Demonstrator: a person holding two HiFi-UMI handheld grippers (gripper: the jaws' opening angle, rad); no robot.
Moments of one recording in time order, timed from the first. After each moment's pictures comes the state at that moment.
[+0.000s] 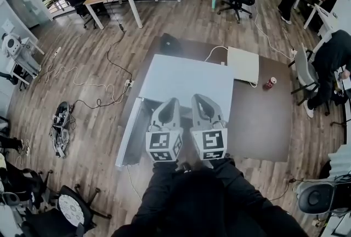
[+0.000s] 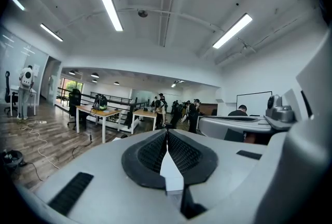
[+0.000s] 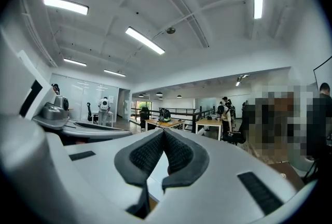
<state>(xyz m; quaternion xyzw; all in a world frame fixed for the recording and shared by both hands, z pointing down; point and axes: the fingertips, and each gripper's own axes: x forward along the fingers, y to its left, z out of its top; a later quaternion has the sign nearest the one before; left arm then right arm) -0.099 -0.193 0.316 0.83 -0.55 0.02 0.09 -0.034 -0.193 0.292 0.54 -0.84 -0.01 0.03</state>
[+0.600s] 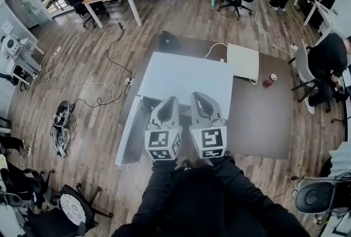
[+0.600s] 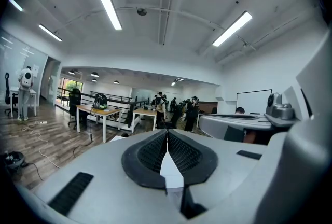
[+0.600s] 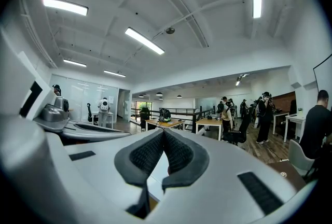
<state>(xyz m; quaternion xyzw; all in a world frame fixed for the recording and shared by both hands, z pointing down) -0.096 -0.193 0.324 0.83 -0.55 0.03 0.09 -0.031 -0.193 0.296 0.54 -0.84 -0.01 0.03</state>
